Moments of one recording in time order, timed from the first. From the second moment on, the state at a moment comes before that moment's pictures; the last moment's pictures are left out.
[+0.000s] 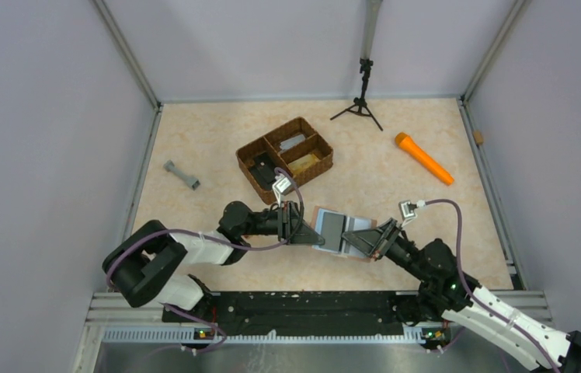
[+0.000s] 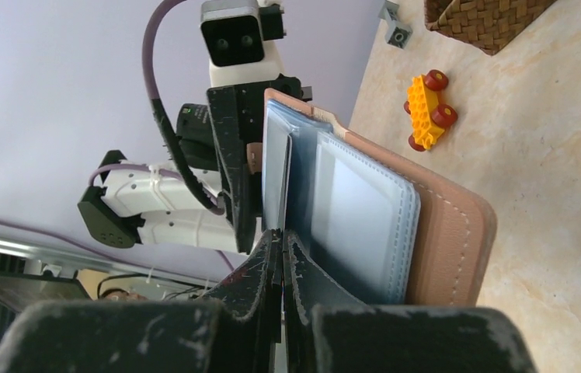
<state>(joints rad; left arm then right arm) -0.76 1.43 0.36 1.32 0.86 -1.35 0.92 0.18 0.11 0.17 0.01 1.26</state>
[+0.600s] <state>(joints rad) -0.76 1.36 0.35 1.26 0.84 -1.31 0.92 0.07 0.11 0.04 0.03 1.26</state>
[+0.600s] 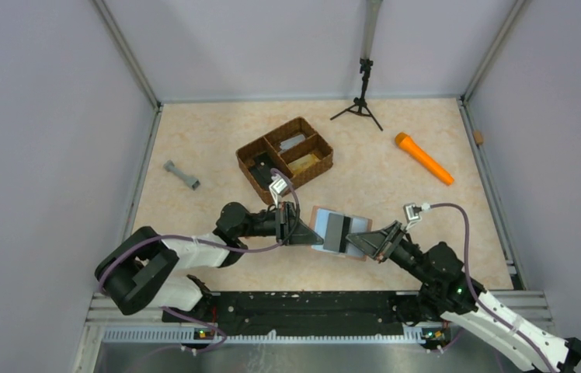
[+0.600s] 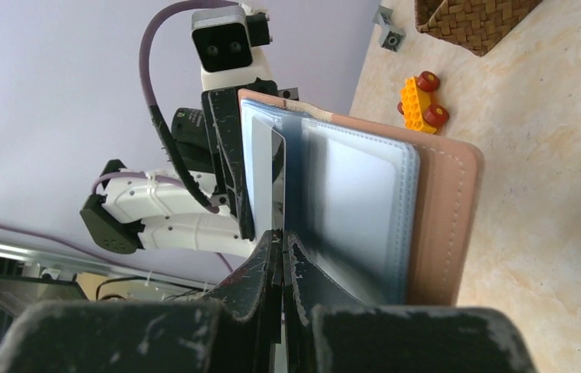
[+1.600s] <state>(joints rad) -0.65 1.21 0.32 1.07 0.83 -1.25 0.92 0.05 0.14 -0.01 0.08 1.22</state>
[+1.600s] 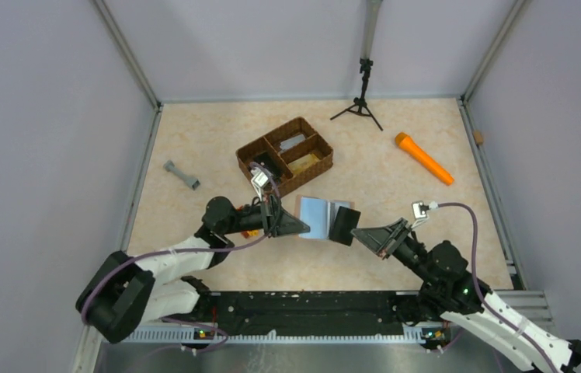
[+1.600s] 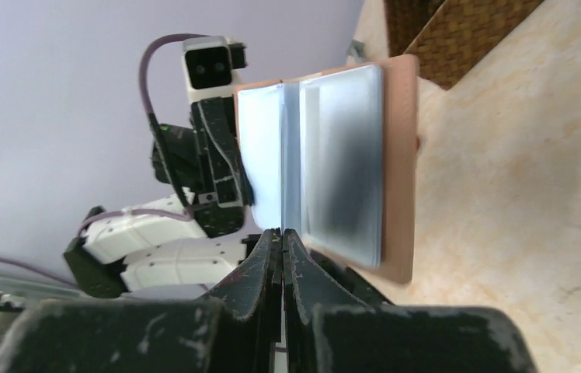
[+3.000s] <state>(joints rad) -0.37 0.63 0.91 -0.79 -0.13 -0.46 0.73 1.98 1.66 -0.21 -0.22 0.34</state>
